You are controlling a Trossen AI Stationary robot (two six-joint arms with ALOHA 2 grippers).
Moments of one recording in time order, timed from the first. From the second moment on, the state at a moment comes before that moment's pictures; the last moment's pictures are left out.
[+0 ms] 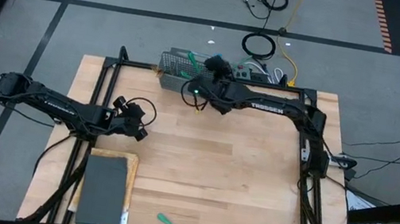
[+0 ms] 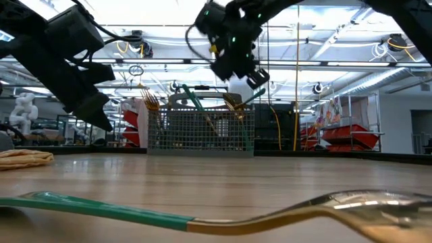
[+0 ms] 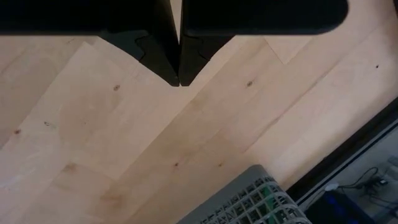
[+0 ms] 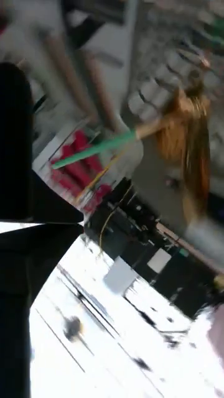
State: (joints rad) left arm -0.05 0.99 0.32 -0.32 -0.69 -0.49; right arm -0.26 2.05 1.78 -0.70 1.27 -1.24
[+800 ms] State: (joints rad) left arm -0.05 0.99 0.32 -0.32 -0.64 -0.49; right arm -0.73 1.60 1.43 -0.69 0.09 0.16
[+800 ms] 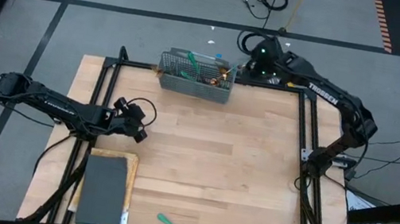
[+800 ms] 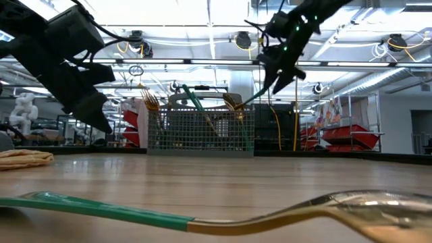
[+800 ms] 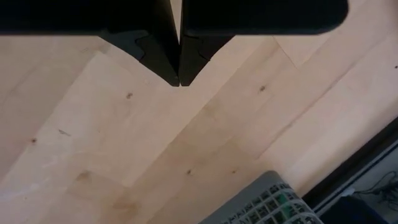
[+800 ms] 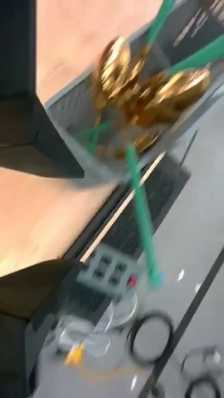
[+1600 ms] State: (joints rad) left arm -0.05 0.99 0.32 -0.29 -0.62 -0.49; right arm -0.74 1.61 1.33 -0.36 0.06 0.36
